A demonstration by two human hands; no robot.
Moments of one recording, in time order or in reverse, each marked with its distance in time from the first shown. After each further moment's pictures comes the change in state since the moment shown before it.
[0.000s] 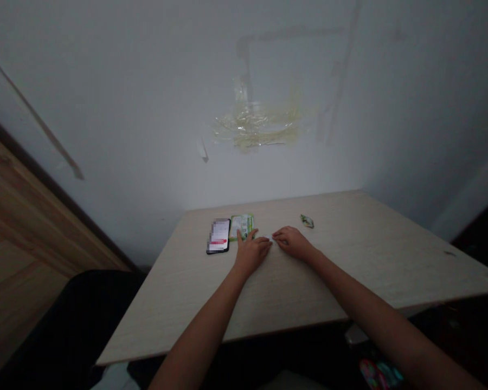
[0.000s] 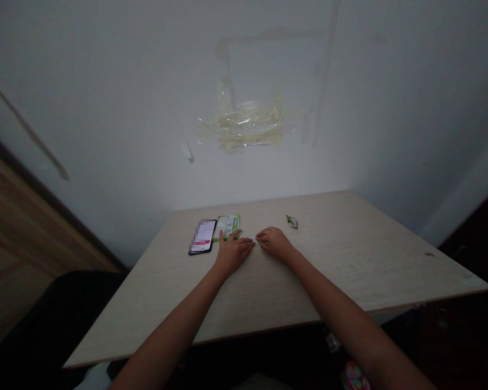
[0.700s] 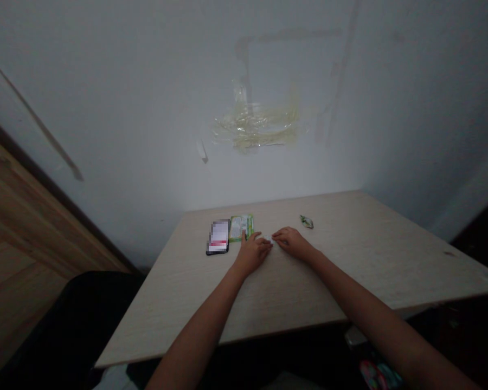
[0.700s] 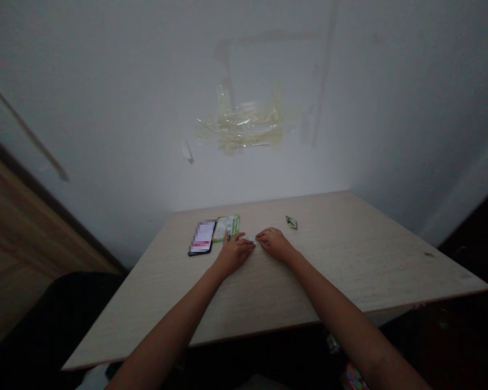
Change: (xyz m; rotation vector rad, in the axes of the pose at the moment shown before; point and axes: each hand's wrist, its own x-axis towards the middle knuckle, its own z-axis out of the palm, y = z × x) left_hand 0.004 -0.007 0.004 -0.040 -0.080 0.089; right_hand -0.001 0.008 0.006 0.046 0.029 -0.016
